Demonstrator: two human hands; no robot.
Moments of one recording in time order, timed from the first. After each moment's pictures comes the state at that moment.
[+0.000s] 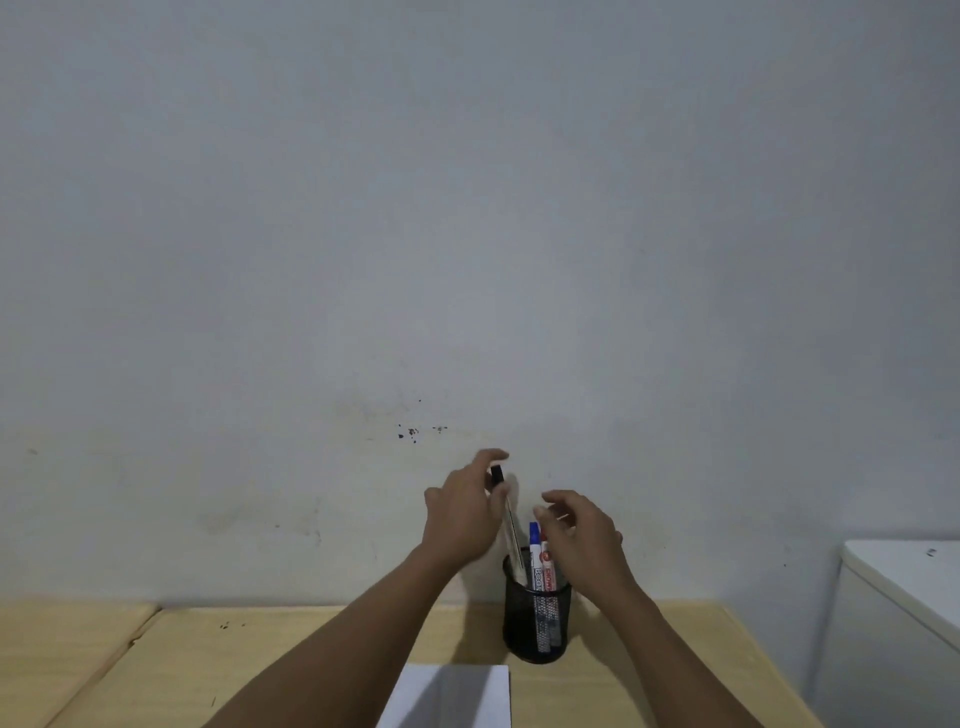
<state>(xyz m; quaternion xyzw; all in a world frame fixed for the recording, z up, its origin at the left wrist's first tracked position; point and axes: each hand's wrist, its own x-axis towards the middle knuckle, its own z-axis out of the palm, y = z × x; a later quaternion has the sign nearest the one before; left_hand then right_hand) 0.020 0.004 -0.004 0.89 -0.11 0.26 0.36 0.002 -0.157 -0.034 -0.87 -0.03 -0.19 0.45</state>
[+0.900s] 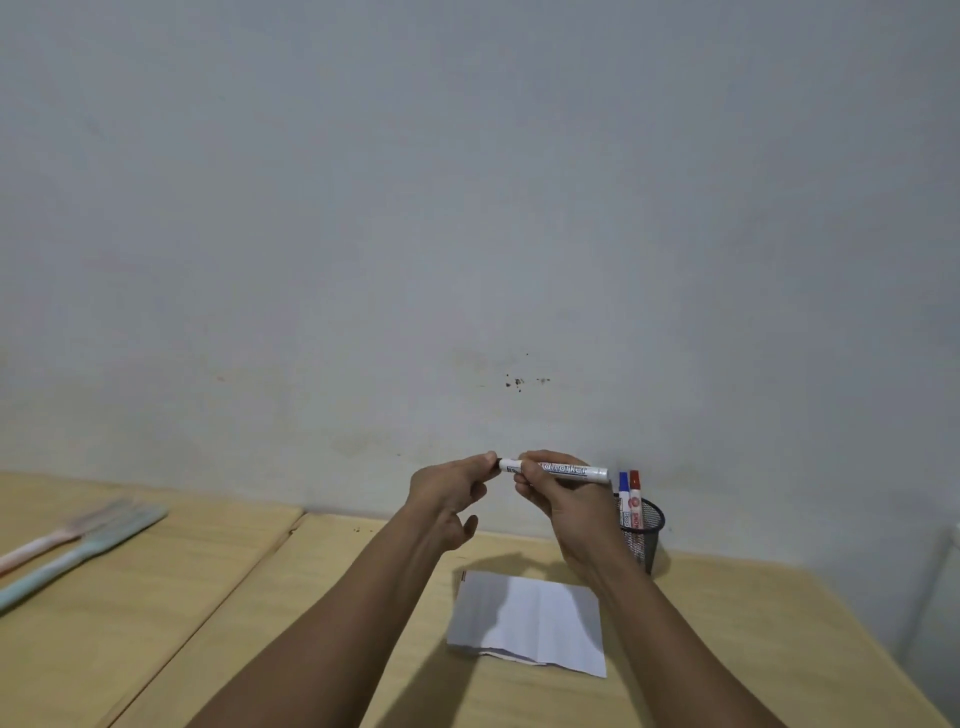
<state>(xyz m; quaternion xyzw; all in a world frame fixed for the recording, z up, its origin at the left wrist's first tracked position) -0.092 0.117 0.003 0.58 0.19 0.01 0.79 -0.075 -0.031 -0.024 -0.53 -0.13 -0.04 0.84</state>
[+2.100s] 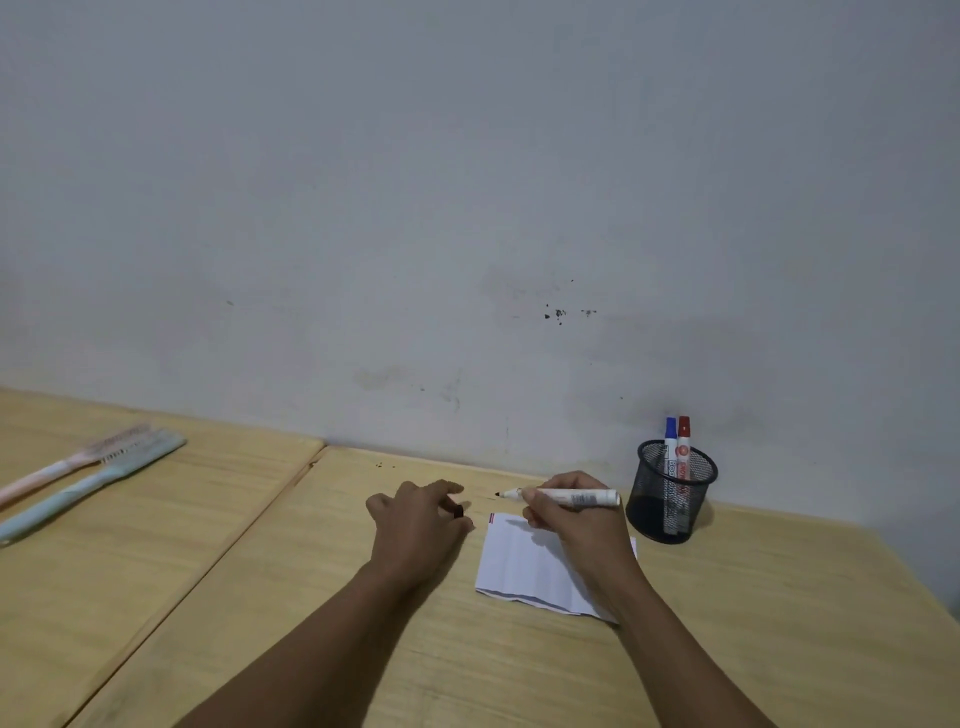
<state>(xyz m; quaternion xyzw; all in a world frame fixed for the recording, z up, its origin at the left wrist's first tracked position) -0.094 0.183 -0.128 0.94 0.09 0.18 0.26 -0.075 -0.018 -0.113 -0.65 -0.10 -0.02 0.75</state>
